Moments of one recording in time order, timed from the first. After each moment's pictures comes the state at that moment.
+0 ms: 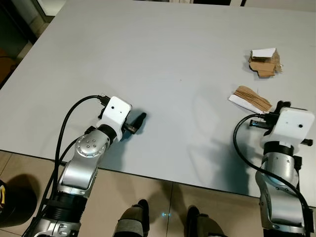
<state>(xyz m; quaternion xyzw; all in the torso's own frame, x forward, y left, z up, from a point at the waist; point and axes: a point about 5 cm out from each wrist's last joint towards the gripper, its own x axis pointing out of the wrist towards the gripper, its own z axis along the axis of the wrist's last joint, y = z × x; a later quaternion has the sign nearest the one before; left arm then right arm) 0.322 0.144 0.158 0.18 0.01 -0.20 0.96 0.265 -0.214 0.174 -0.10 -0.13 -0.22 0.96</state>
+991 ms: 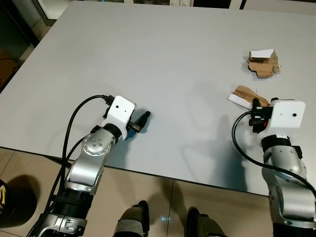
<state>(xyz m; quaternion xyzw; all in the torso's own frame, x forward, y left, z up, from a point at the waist) 0.328 0.135 0.153 0.16 0.01 -0.20 0.97 0.276 -0.213 0.180 -0.10 -0.06 -0.09 0.99</state>
